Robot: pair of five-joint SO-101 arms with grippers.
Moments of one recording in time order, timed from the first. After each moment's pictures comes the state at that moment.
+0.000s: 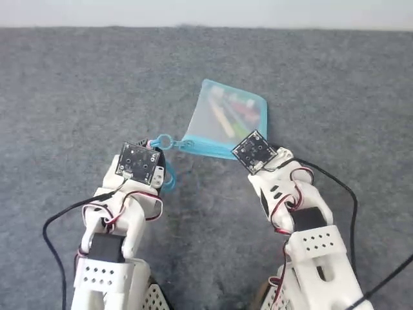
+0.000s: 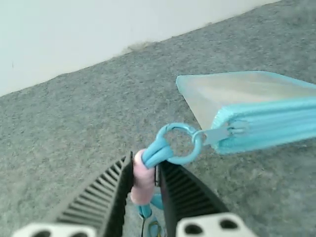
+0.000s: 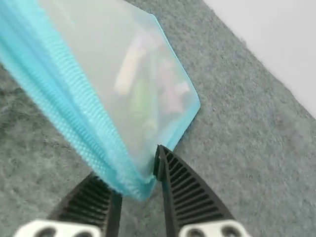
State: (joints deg) left arm 0.1 -82.8 83.2 39.3 -9.4; right arm -13.9 -55.2 75.6 23.6 33.1
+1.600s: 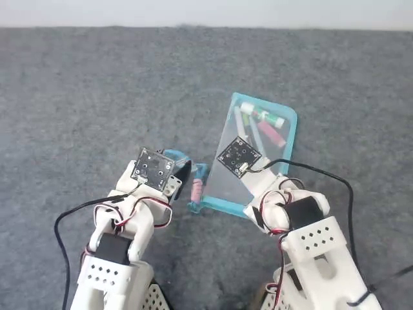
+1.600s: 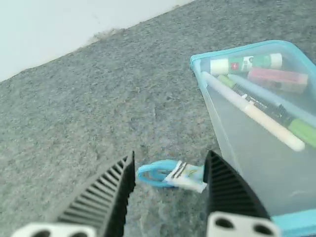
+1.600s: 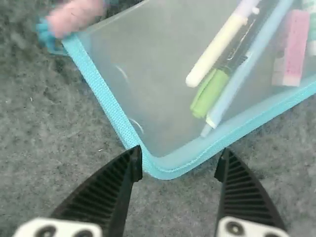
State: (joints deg) left arm 7.7 -82.7 87.0 39.3 -9.4; right arm -24.4 -54.0 59.9 69.0 25.2
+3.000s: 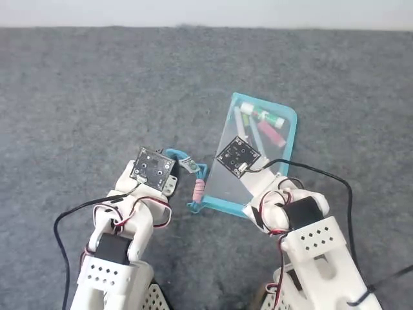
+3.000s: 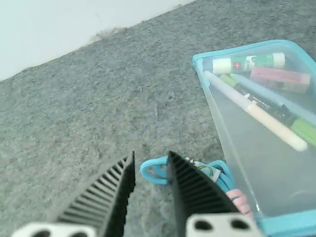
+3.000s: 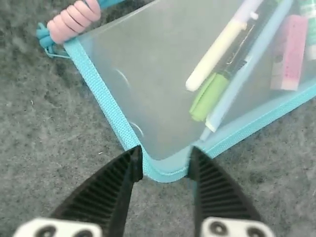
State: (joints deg) left arm 7.3 -82.8 87.0 39.4 -9.4; right arm -24.8 -54.0 59.9 68.3 25.1
